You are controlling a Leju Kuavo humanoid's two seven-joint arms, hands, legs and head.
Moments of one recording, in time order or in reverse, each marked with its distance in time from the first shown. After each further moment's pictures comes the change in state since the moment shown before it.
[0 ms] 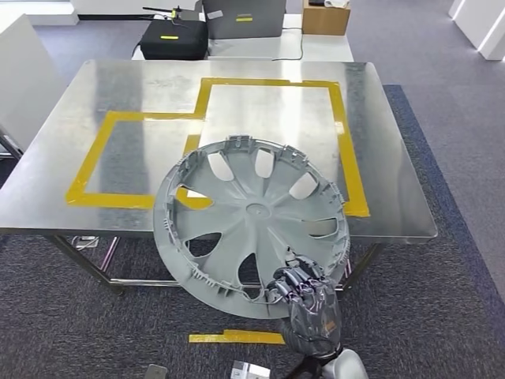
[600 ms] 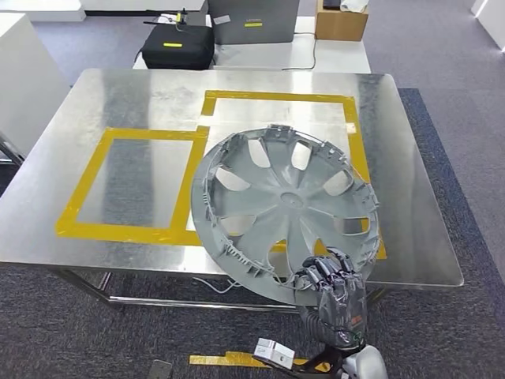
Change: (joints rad) left arm -0.006 -0.011 0.040 -0.006 -0.041 -0.007 0.004; right arm 0.027 0.016 -0.106 -0.039 -0.021 0.000 0.003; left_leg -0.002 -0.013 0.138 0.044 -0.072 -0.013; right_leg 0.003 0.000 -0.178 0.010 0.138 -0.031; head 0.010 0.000
